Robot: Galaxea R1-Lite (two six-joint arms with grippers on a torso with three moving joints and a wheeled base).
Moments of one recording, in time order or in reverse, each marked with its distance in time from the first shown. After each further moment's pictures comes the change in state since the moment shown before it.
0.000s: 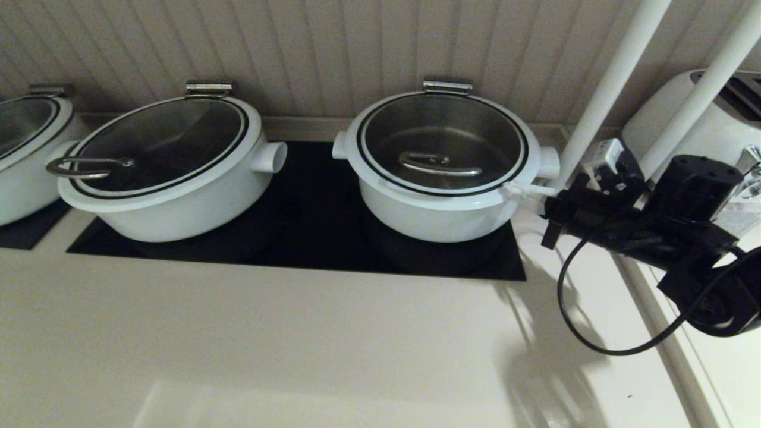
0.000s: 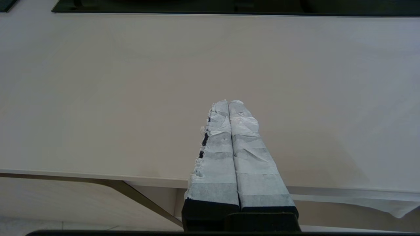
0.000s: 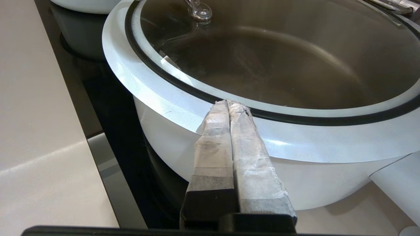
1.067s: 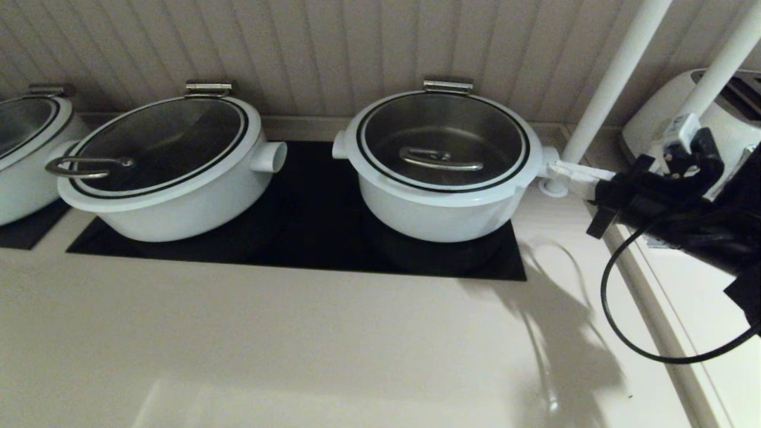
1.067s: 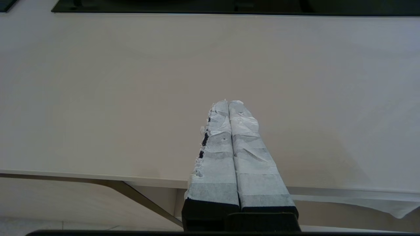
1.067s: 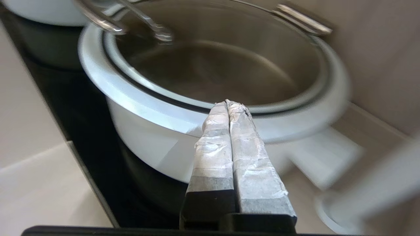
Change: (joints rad) left arm 0.000 0.000 0.000 0.000 0.000 0.000; right arm -0.074 -0.189 0.087 0.005 -0.054 0.012
